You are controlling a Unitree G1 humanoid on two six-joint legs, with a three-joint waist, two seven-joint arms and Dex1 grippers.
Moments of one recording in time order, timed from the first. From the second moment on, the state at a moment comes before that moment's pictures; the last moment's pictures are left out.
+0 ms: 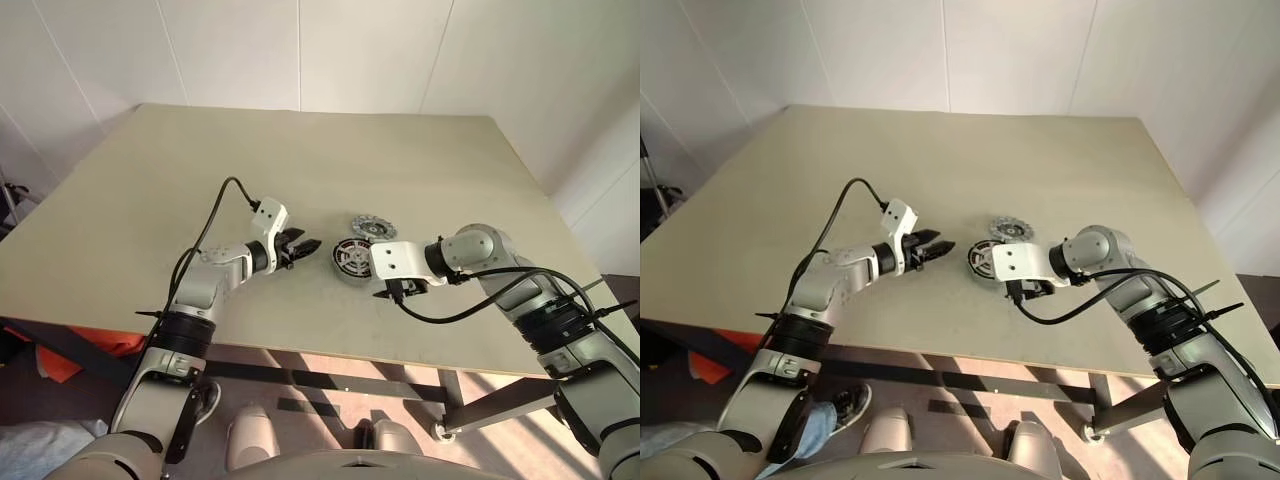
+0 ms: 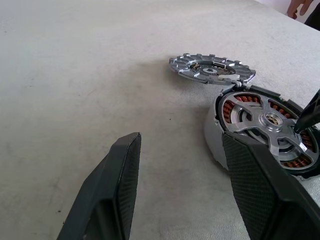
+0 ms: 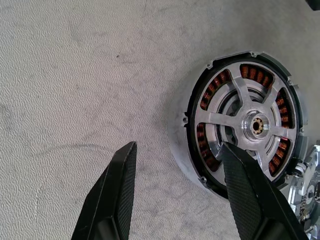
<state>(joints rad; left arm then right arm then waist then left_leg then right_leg) -0.53 0.22 -0.10 0.24 -0.26 0.54 -0.67 -0.59 -0.72 0.44 0.18 -0.17 0.00 1.21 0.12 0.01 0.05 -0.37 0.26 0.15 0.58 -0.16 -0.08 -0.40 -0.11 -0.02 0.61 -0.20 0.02</state>
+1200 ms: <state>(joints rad) -0.49 0.22 -0.07 0.27 -0.27 0.54 -0.64 -0.58 -0.67 0.34 0.09 -0.08 0.41 1.21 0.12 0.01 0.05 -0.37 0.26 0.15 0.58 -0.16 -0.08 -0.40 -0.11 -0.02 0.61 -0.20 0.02</state>
